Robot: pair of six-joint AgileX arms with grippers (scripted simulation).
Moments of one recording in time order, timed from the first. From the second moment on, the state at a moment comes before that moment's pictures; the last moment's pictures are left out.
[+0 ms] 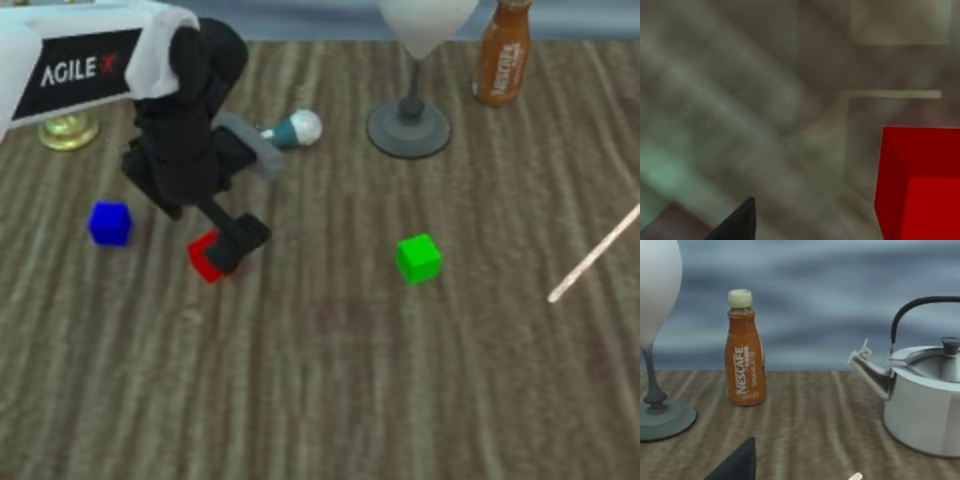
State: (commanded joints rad) left arm -0.38 2.24 1.68 -1.00 0.00 0.50; right arm 0.00 0.00 0.00 0.00 0.00 0.00
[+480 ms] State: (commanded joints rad) left arm -0.38 2.29 1.59 -0.87 0.00 0.50; right arm 0.00 0.00 0.00 0.00 0.00 0.00
